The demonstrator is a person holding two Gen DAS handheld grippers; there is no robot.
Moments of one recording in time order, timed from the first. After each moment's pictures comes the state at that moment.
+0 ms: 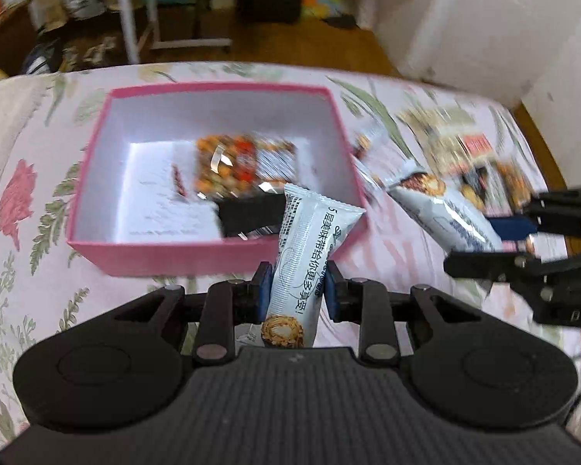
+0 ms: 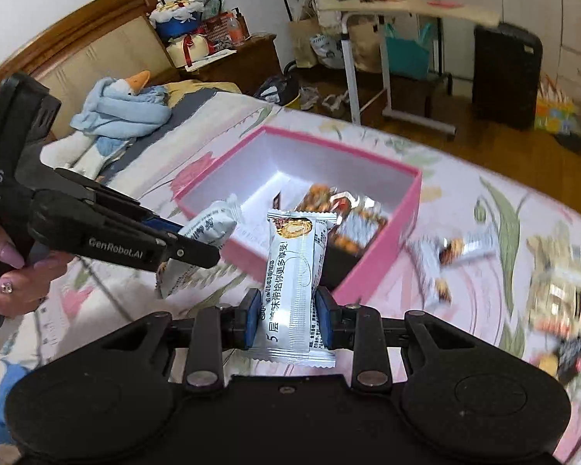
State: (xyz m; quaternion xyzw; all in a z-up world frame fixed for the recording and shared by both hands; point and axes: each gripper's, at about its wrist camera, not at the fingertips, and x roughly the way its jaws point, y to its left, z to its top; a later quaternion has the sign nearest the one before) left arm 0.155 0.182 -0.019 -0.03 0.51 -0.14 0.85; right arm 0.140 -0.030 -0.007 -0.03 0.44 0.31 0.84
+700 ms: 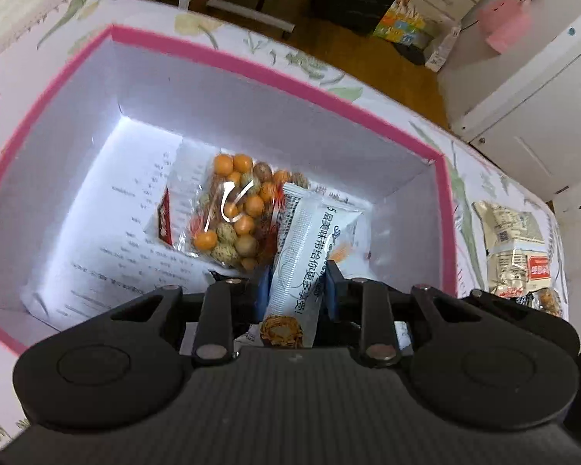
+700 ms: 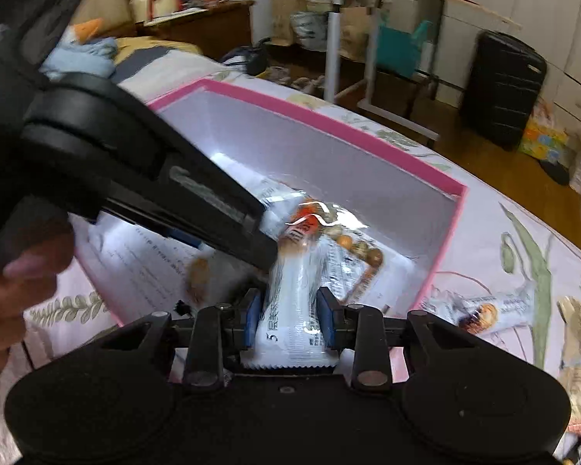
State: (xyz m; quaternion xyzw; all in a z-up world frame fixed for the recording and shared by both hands) left arm 0.283 0.190 -0.132 -0.18 0.53 -0.06 0.82; right arm 0.234 0.051 -0.111 -0.12 0.43 0.27 0.85
